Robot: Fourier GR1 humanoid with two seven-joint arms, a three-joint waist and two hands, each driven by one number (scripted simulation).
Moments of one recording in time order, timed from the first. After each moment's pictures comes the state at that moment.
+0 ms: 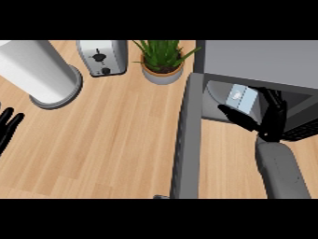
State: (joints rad) left arm 0.11 0.11 0.32 -2.03 0.39 -0.54 0.08; right arm -0.39 -0.05 -0.25 -1.04 0.26 -0.52 -0.94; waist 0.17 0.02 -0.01
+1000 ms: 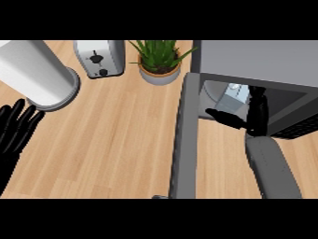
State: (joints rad) left arm 0.09 0.06 0.24 -2.03 0.30 -0.52 0.08; right arm -0.47 -0.04 -0.22 -0.89 0.31 -0.47 -0.93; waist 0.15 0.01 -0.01
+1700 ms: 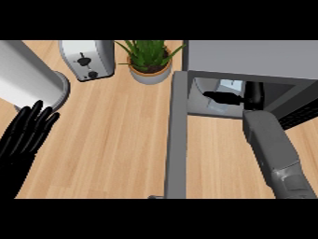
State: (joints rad) left arm 0.10 0.01 0.17 -2.03 0.23 -0.50 0.07; right arm -0.75 -0.11 -0.33 -0.52 0.22 -0.33 -0.66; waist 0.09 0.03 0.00
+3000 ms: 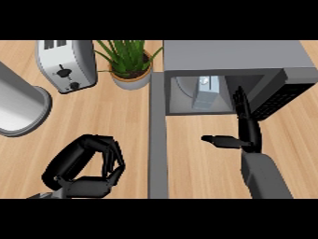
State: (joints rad) left arm 0.00 0.02 -0.09 -1.73 -0.09 -0.57 -0.07; right arm -0.39 -0.01 -0.24 -0.76 0.12 -0.05 -0.75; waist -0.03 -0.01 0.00
